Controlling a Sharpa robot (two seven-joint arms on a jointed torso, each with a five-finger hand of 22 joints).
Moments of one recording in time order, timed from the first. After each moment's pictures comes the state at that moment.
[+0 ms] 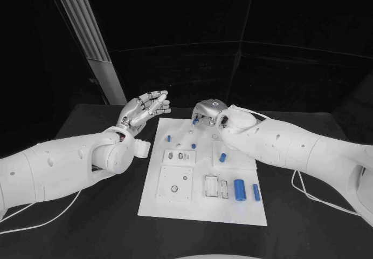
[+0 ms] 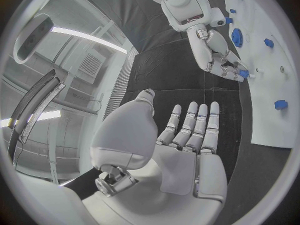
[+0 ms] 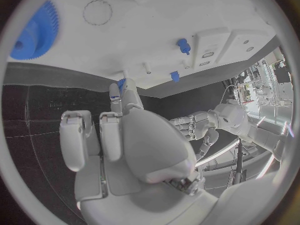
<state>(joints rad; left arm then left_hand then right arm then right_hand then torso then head) 1.30 -0.77 -0.24 1.41 0.04 -0.30 0.68 1.22 0.04 -0.10 0.29 0.46 0.35 0.15 0.52 0.07 0.35 0.26 0.74 0.07 0.18 0.26 0.91 0.06 0.08 0.36 0.29 0.34 0.51 1.24 -0.32 -0.06 0.92 -1.65 -0.33 -0.09 1.75 0.22 -0.25 0.16 0.04 1.01 0.14 0.17 0.07 1.12 0.08 0.14 0.06 1.47 0.01 1.55 1.31 0.01 1.47 0.12 1.57 1.31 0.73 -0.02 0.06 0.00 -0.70</state>
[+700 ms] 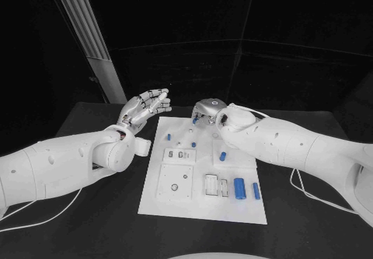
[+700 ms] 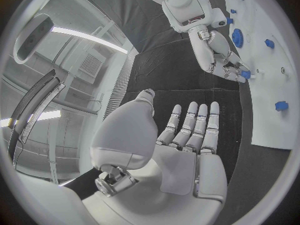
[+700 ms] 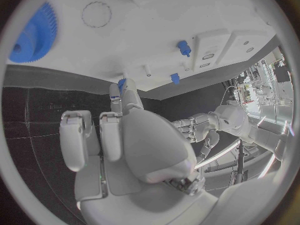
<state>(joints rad) 1.30 -0.77 -0.24 1.41 0.04 -0.30 0.68 1.22 0.04 -0.10 0.29 0.46 0.35 0.15 0.52 0.07 0.35 0.26 0.74 0.07 0.18 0.26 0.91 0.06 0.08 0.36 0.29 0.34 0.51 1.24 -0.30 -0.06 0.90 -1.65 -0.31 -0.09 1.75 0.22 -0.25 0.16 0.04 1.00 0.14 0.17 0.07 1.12 0.08 0.13 0.06 1.47 0.01 1.55 1.31 0.01 1.47 0.12 1.57 1.31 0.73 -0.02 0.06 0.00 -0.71</state>
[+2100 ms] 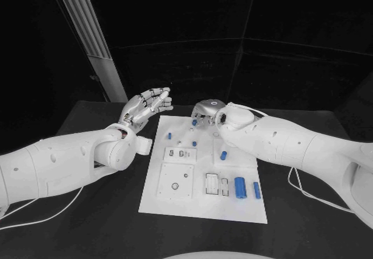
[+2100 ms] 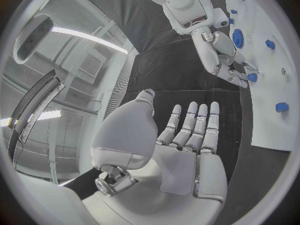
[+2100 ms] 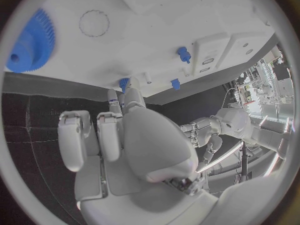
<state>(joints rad) 1.30 -0.76 -0.24 1.41 0.04 -0.30 0.68 1.22 0.04 -0.10 0.29 0.46 0.34 0.15 0.52 0.07 0.35 0.26 0.74 0.07 0.18 0.26 0.91 0.06 0.08 0.36 0.29 0.34 0.51 1.24 -0.28 -0.06 0.87 -1.65 -0.25 -0.09 1.71 0.17 -0.29 0.20 0.05 0.83 0.12 0.06 0.06 0.98 0.12 0.06 0.06 1.47 0.05 1.55 1.31 0.01 1.47 0.15 1.57 1.31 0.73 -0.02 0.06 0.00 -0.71</state>
